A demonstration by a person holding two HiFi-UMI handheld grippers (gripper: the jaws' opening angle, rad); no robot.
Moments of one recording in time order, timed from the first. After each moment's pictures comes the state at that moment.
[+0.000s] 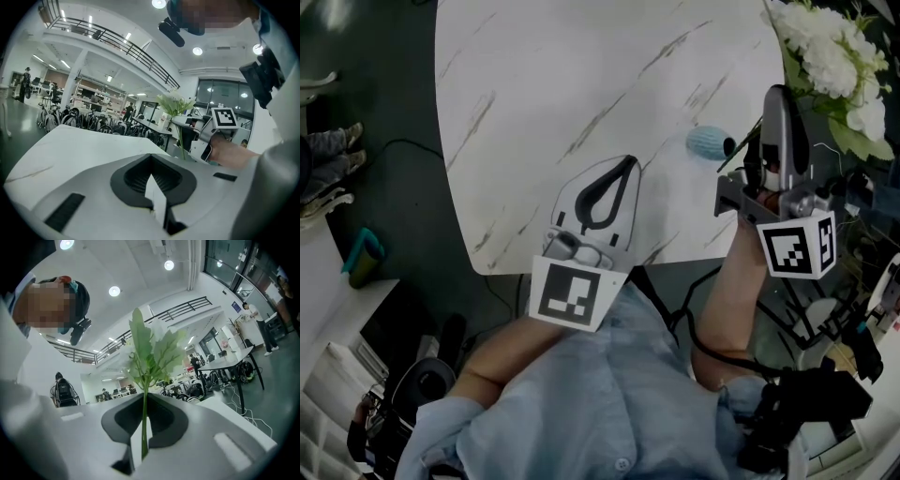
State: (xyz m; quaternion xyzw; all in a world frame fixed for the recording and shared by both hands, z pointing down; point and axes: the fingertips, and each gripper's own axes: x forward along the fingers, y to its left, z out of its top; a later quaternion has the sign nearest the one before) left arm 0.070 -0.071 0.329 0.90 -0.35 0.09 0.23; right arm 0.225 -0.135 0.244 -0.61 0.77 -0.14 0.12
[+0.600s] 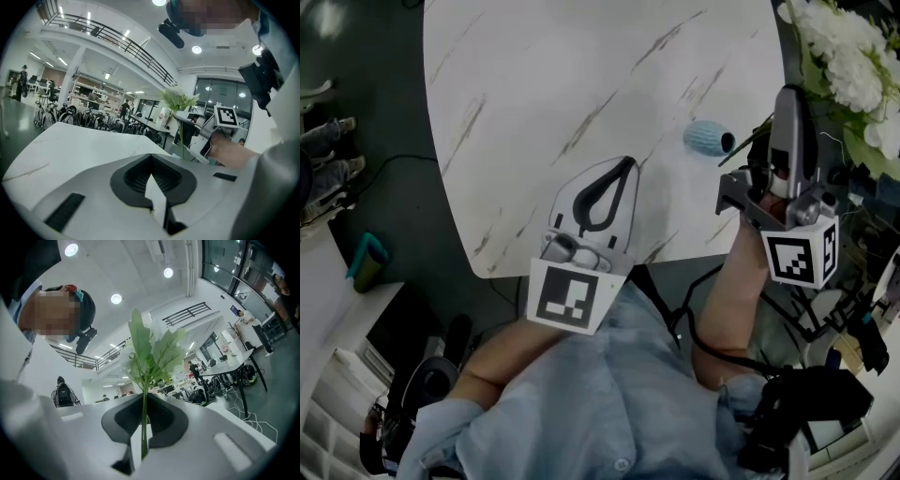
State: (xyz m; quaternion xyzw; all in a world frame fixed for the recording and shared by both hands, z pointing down) left arm 0.077 -0.068 0.337 0.91 -0.34 0.10 0.24; right arm 0.234 -0.127 0.232 -0.61 0.77 -0.11 0.15
